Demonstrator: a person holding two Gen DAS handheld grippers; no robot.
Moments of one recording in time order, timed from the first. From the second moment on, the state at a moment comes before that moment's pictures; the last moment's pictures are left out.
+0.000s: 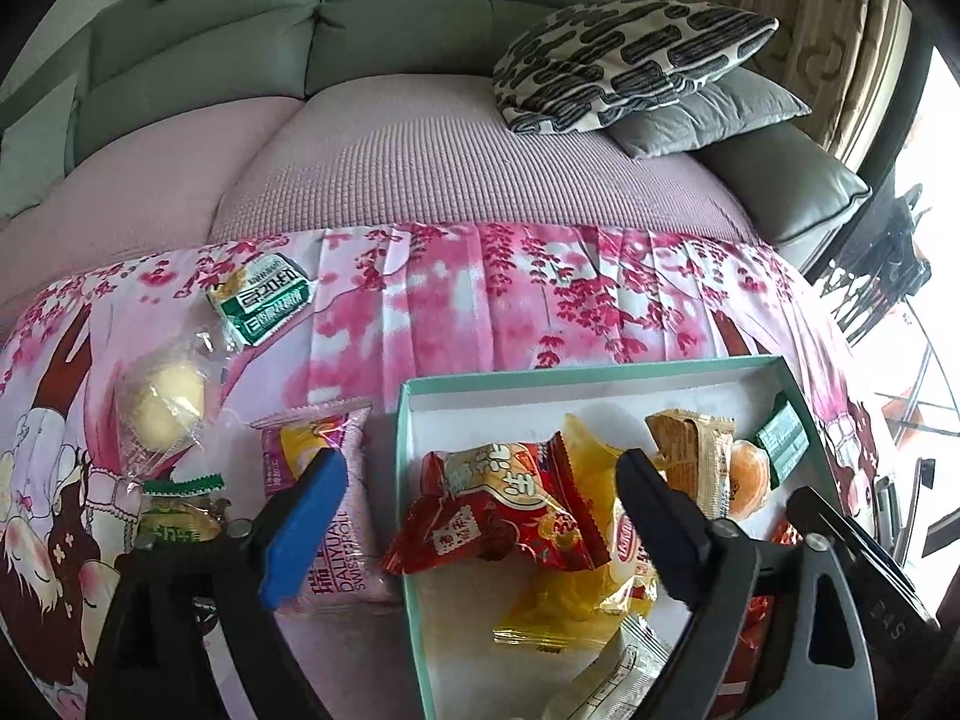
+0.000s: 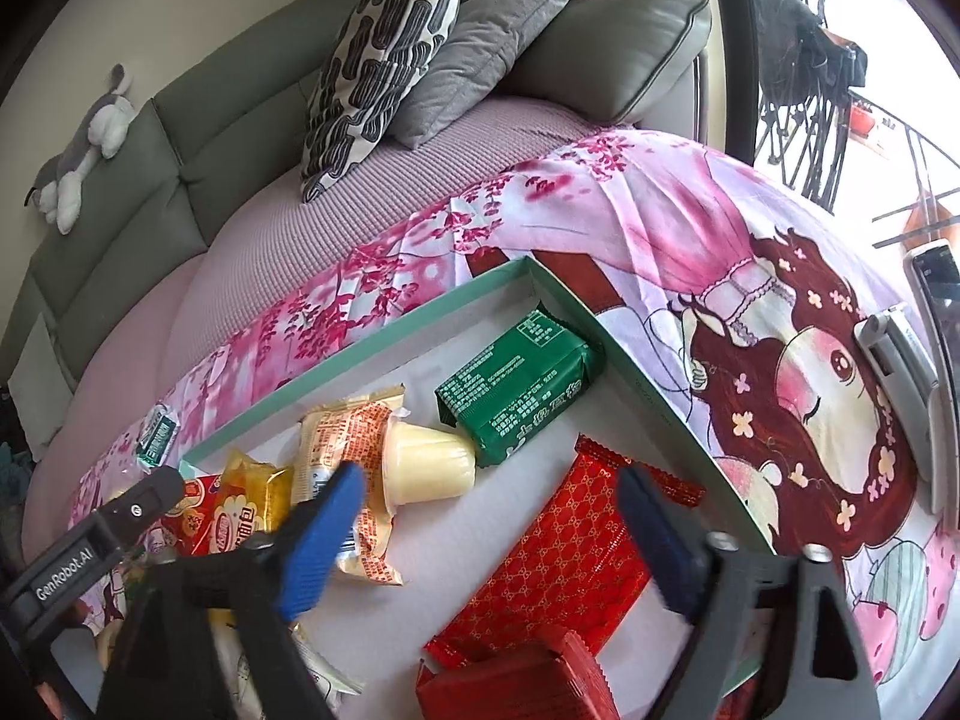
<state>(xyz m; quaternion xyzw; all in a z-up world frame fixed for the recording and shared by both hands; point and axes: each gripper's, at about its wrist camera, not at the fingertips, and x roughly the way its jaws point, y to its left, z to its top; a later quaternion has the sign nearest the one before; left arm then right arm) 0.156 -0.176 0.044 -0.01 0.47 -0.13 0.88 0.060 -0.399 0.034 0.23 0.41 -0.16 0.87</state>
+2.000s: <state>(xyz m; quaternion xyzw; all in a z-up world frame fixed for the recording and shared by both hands) 0.126 -0.023 0.044 -0.04 0.48 0.01 0.88 0.081 -0.253 0.061 0.09 0.43 -0.06 0.90</state>
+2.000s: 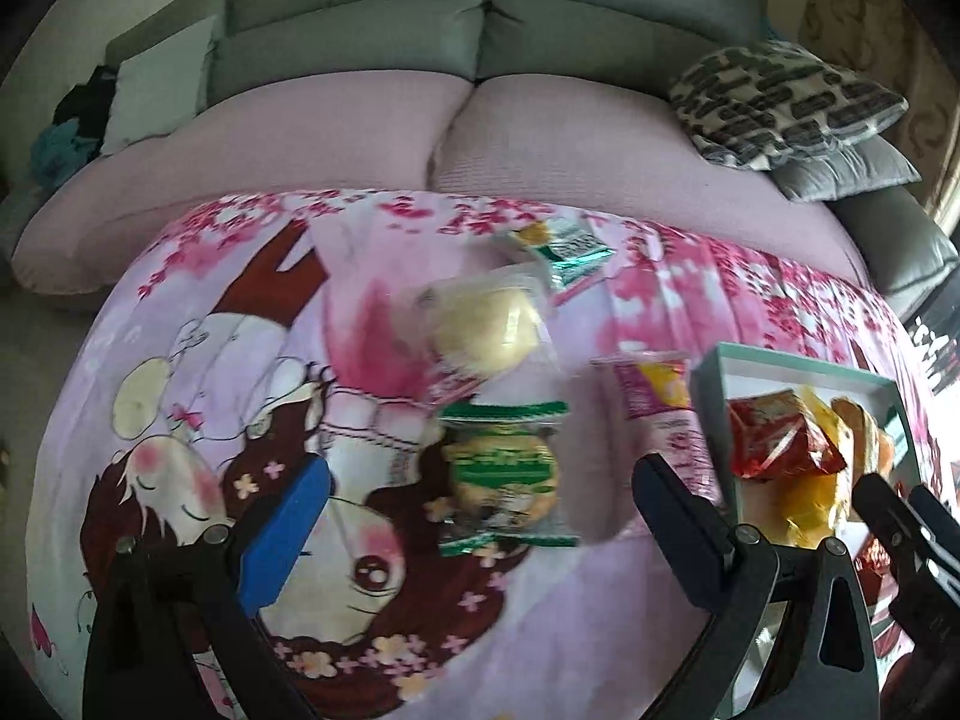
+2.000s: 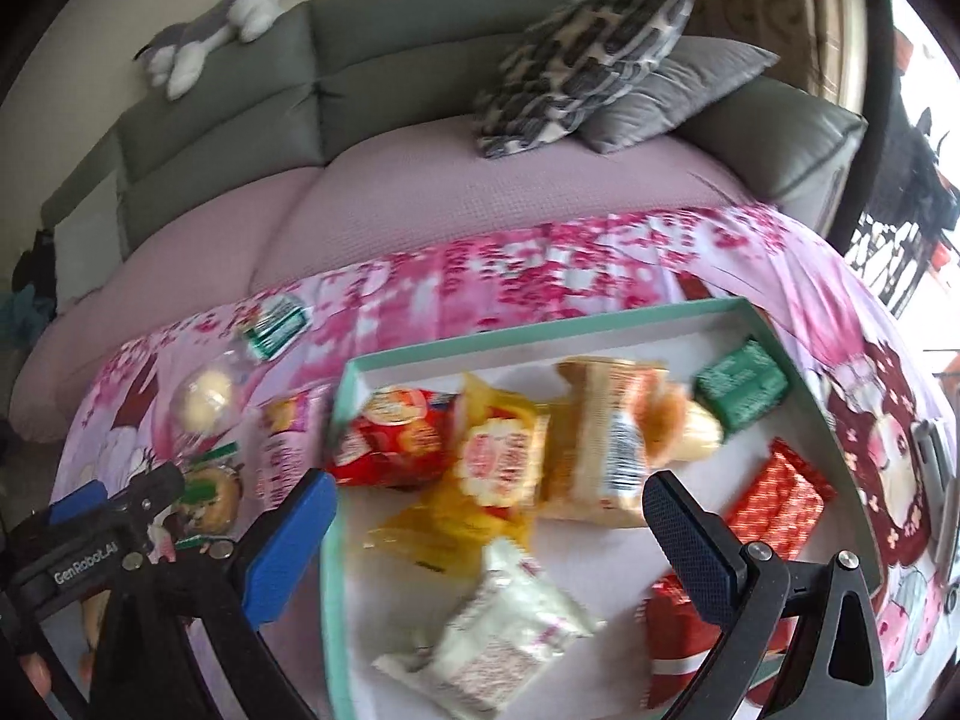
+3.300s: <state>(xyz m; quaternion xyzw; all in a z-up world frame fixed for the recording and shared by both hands) 0.155 -0.013 -0.001 -0.07 0.52 -0.01 0.85 0.105 -0.185 0.043 0.04 0.44 -0.03 0.90</state>
